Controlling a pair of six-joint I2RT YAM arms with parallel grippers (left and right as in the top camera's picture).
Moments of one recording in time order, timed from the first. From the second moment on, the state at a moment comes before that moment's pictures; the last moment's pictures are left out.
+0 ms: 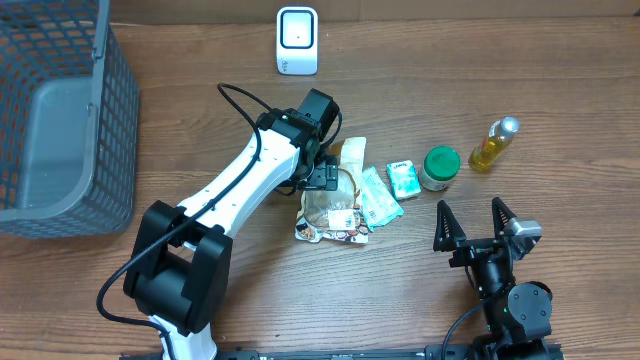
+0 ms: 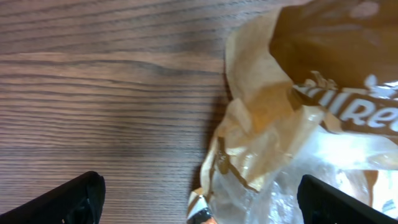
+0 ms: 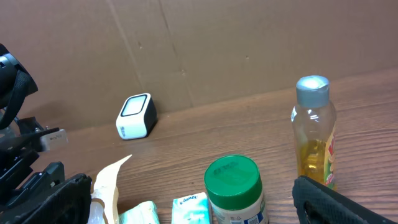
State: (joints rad) left arm -0.52 1.91 1.46 -0.99 -0.08 -0.53; right arm 0.19 0.01 0.02 -0.03 0.05 0.28
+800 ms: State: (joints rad) left arm -0.52 1.79 1.38 -0.94 -0.18 -0.53; right arm 0.19 0.01 0.02 -0.03 0.05 0.28
